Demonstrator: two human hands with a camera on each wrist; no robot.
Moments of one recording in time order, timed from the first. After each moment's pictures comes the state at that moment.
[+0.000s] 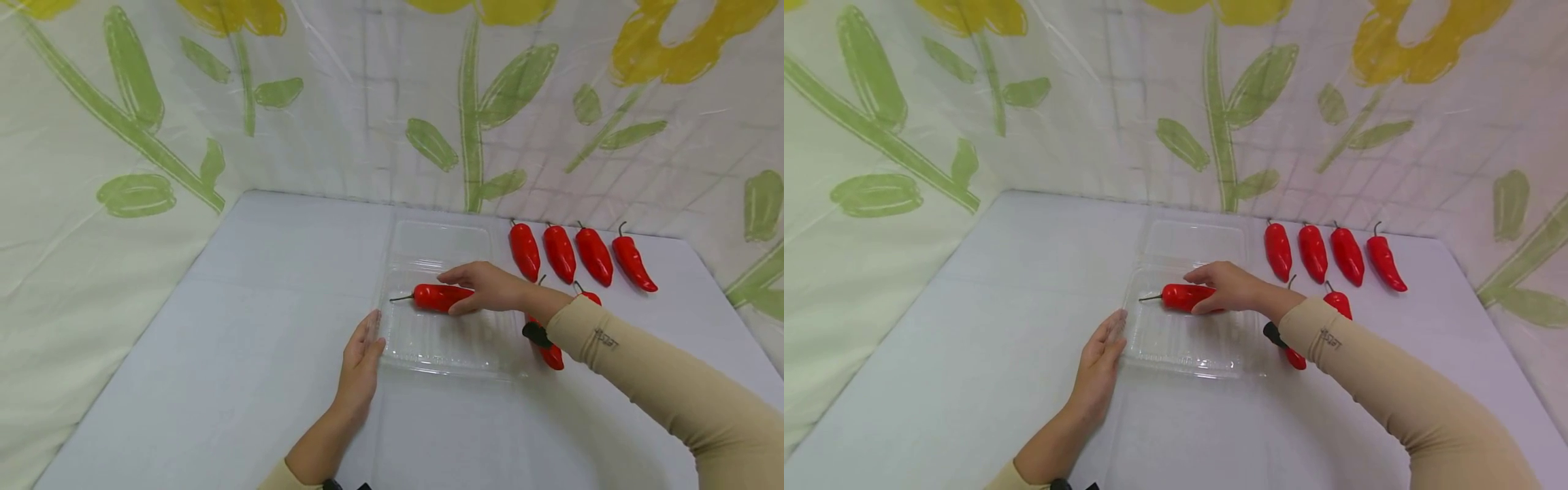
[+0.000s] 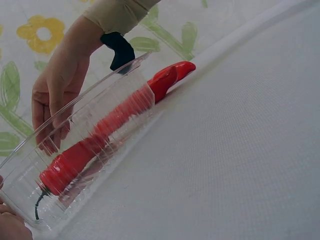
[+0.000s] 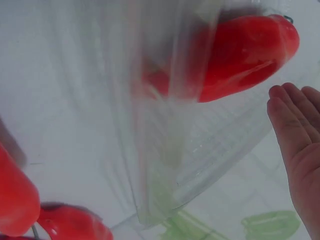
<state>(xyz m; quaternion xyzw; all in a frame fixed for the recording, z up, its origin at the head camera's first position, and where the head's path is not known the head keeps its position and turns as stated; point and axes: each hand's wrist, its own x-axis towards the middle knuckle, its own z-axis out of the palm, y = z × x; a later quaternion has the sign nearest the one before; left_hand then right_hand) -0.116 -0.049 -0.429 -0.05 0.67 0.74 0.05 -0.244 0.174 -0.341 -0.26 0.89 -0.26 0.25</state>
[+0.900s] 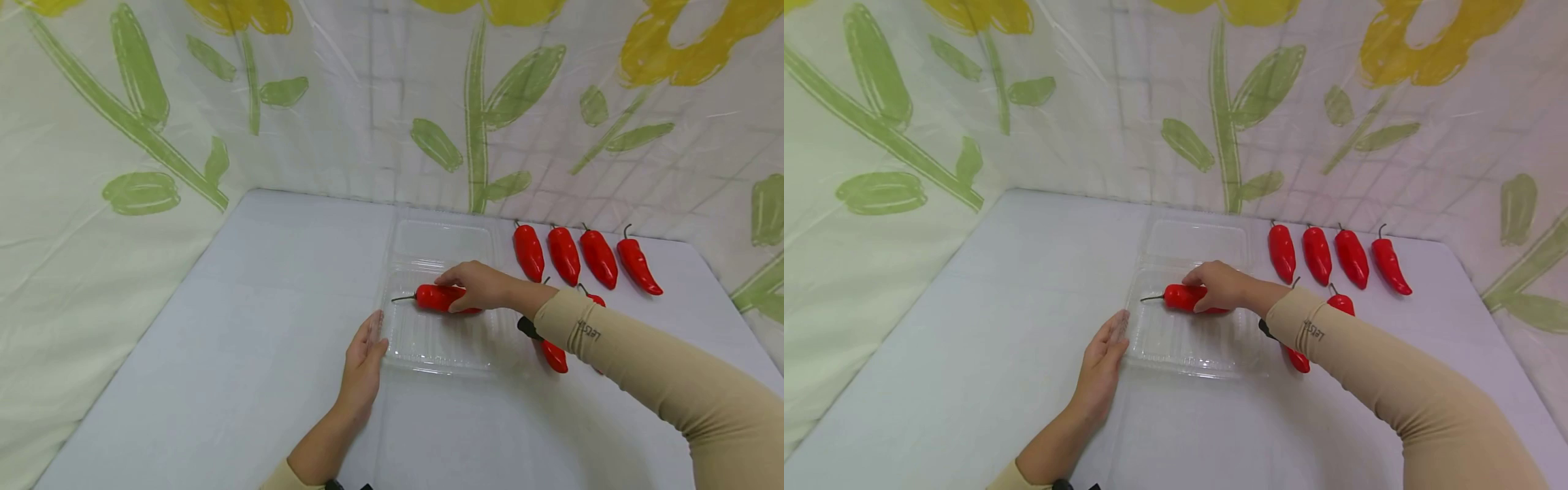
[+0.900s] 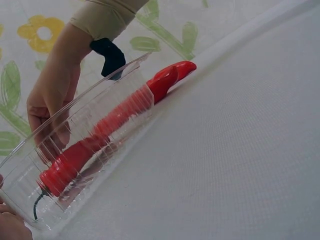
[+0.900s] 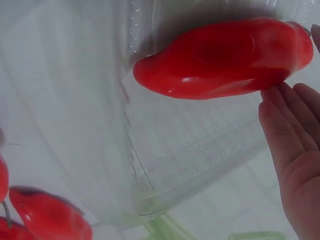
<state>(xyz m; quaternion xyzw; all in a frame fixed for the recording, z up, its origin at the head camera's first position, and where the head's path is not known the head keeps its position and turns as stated) -0.119 -0.051 -0.429 -0.04 0.66 0.75 0.04 -0.252 0.151 -0.340 -0.26 0.91 -0.19 0.26</state>
